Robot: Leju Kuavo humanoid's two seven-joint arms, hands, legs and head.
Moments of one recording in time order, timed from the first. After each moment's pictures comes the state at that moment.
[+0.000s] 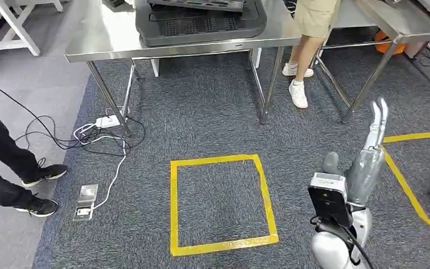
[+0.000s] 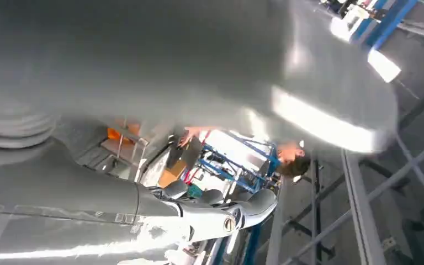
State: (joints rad) left arm -0.15 -0.04 -1.08 -0.30 1.02 0.30 -0.33; right arm 0.06 -0.02 0.18 -1.92 0.71 -0.70 -0.09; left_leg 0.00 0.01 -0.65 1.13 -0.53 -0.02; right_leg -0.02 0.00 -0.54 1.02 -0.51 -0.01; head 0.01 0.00
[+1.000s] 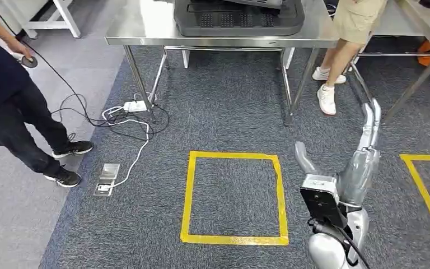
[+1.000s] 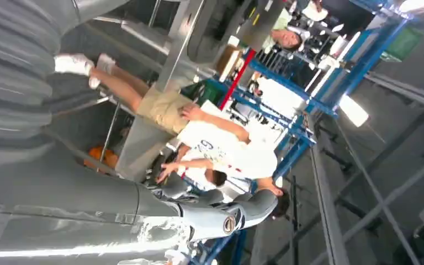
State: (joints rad) left arm -0.15 -0.05 -1.08 -0.30 1.02 0.31 -0.33; right arm 0.08 -0.02 0.18 -1.93 0.74 -0.70 -0.08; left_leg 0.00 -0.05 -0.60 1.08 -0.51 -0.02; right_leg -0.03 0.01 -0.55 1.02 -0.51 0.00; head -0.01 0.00
